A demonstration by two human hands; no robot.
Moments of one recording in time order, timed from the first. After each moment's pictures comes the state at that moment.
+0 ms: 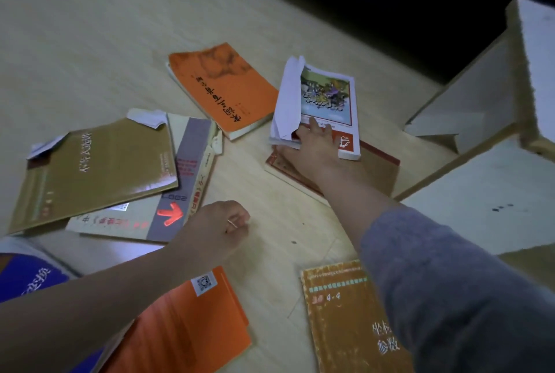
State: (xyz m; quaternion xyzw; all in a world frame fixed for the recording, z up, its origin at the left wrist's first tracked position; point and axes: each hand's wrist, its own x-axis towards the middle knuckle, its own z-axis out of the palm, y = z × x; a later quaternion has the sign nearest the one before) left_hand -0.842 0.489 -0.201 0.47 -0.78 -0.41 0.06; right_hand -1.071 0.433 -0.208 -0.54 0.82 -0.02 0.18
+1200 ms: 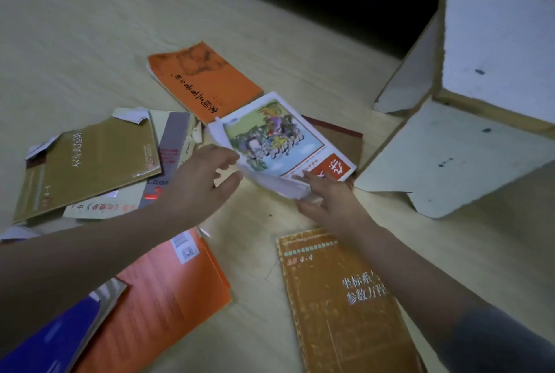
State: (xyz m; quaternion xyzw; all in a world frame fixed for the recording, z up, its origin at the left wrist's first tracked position) left_hand -0.866 0.494 -0.159 0.41 -0.85 -0.29 0.18; right_hand -1.087 0.607 -0.187 -0.60 0.72 -0.21 0.28
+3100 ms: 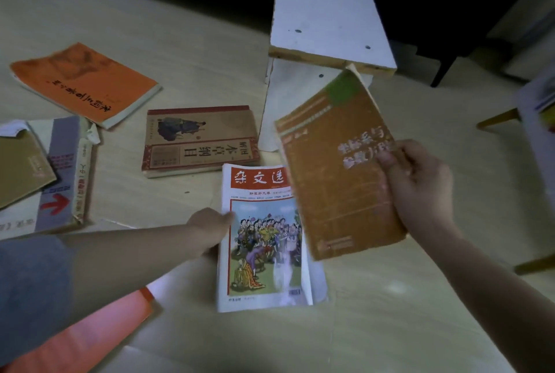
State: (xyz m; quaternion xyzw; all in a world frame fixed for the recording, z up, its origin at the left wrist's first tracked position) left_hand -0.954 0.622 -0.215 0.54 -0.69 -0.45 -0.15; right_hand -1.152 0.823 -0.082 -0.31 0.86 -0.40 -0.02
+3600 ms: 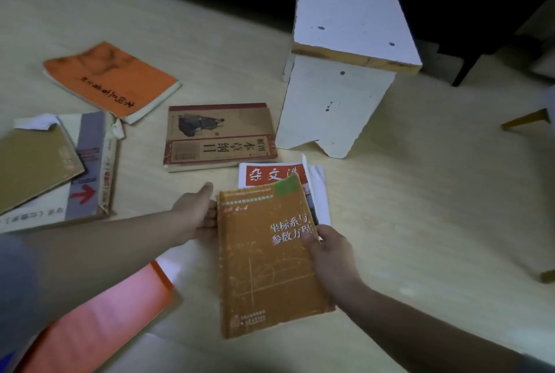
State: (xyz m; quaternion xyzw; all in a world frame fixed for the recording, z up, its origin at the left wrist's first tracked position) left_hand -0.923 0.588 -0.200 0.60 -0.47 -0.65 -0.01; right_hand -1.038 0.799 -0.175 -0.16 0.86 -0.36 0.32
